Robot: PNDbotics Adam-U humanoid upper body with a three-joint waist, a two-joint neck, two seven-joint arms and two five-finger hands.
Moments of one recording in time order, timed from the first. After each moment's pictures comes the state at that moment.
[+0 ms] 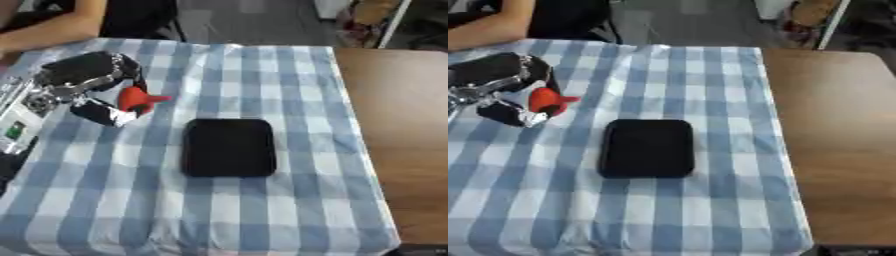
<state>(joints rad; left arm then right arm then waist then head) -0.55 0.73 -0.22 -1.42 -0.55 -0.54 -0.35 -0.22 -0.38 -0.26 -1.98 -0.23 -0.64 0.31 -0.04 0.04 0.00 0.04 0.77</state>
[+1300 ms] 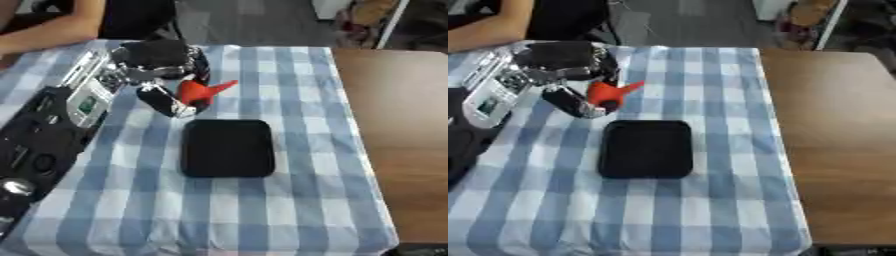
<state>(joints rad) -0.77 0.51 -0.37 -1.31 -0.64 -0.65 -0.42 -0.22 -0.38 -0.25 -1.98 -0.24 -0.64 0.32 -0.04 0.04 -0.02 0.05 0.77</state>
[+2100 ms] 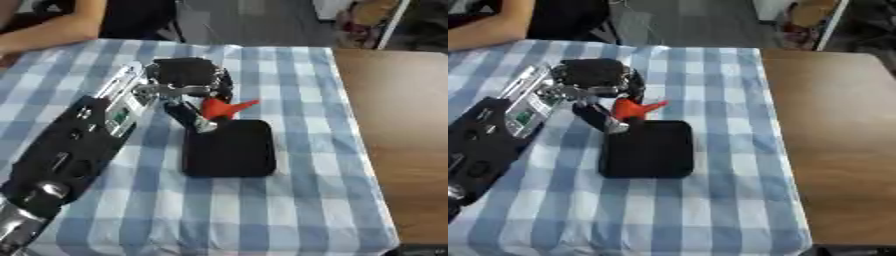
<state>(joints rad) -0.78 0.43 -0.41 -1.24 -0.71 -0.71 -0.39 -0.22 -0.38 -0.25 -1.98 -0.24 -0.63 0.33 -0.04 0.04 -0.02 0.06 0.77</state>
